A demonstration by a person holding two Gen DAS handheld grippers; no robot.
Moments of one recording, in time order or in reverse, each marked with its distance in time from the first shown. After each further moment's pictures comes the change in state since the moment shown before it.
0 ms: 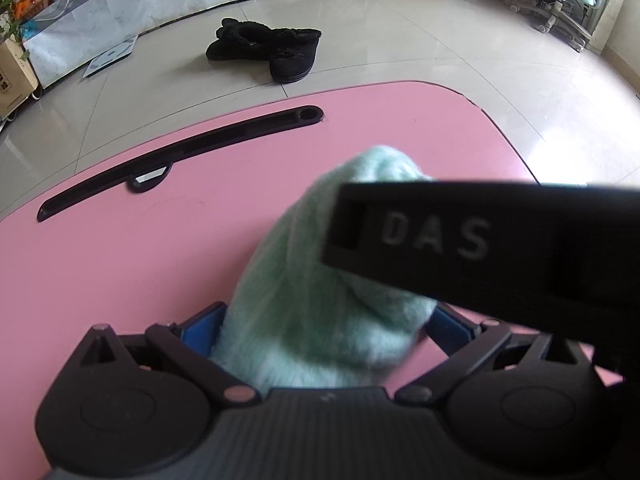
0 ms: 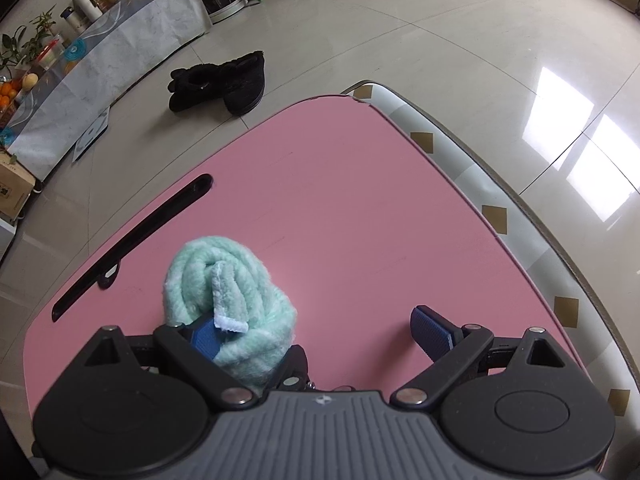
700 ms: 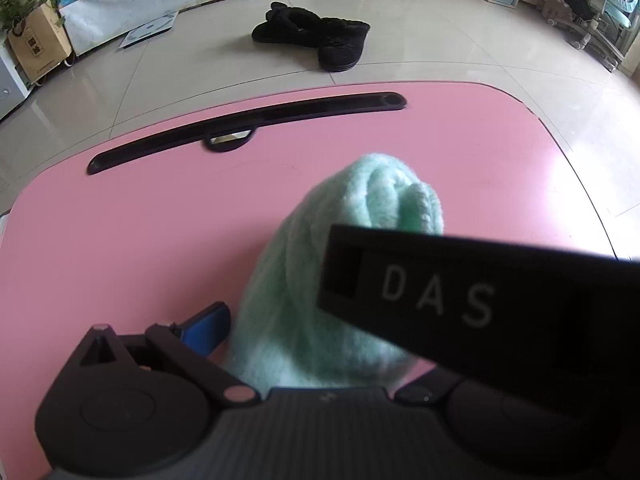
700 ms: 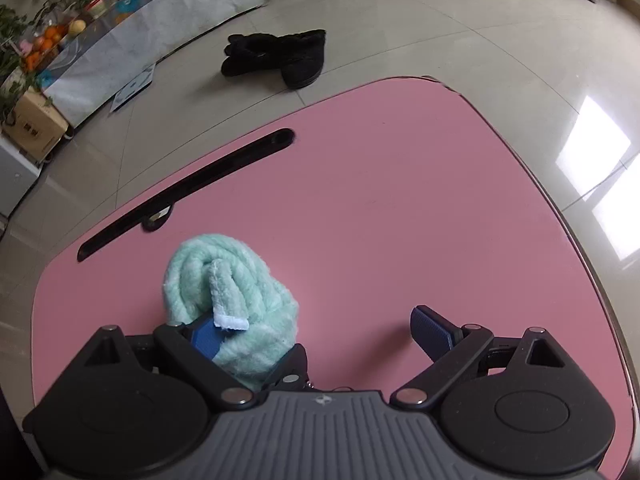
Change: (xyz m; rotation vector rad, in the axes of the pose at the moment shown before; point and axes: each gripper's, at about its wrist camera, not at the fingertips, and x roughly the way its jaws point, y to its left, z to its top) left arm -0.008 0.049 -0.015 -0.105 0.023 0.048; right arm 0.005 0.048 -0.022 -0.175 0.032 0.054
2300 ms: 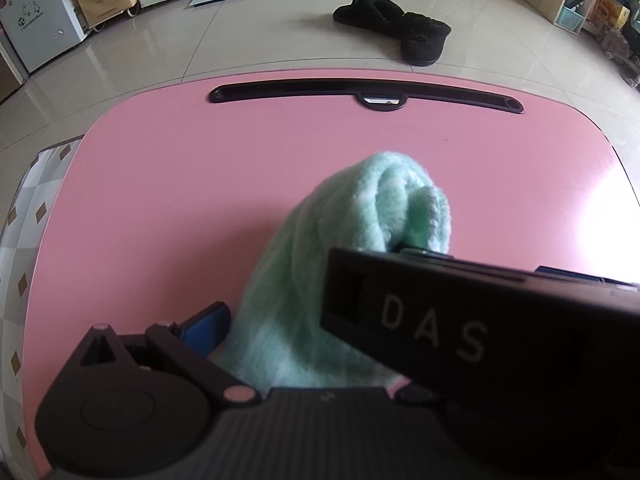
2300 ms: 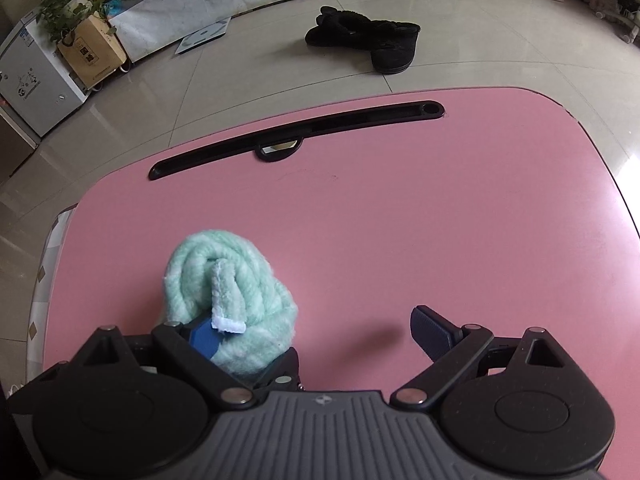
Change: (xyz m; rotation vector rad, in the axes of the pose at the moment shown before) left arm -0.017 0.081 -0.030 -0.169 0.036 0.071; right arm 0.005 0.083 -0.035 -0.223 0.032 0.051
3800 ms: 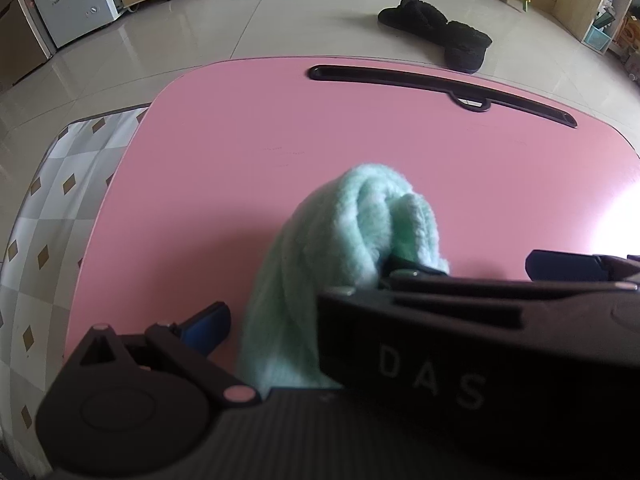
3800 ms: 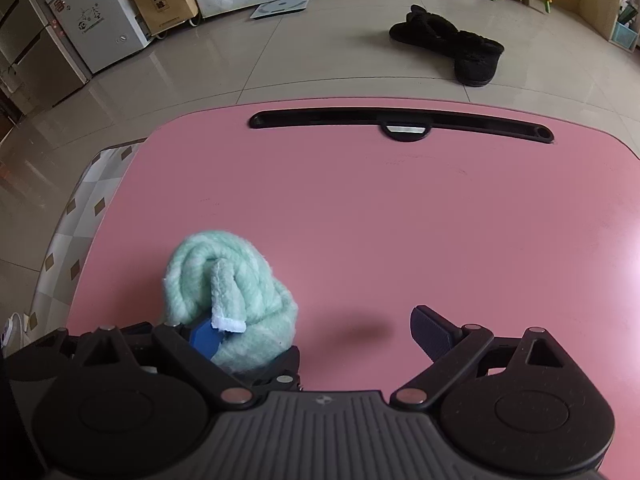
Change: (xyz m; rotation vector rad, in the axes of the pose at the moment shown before) left arm -0.008 0.068 -0.020 -0.073 -0.001 0.030; right arm 0.010 0.073 -0.018 -0.219 0.029 0.074
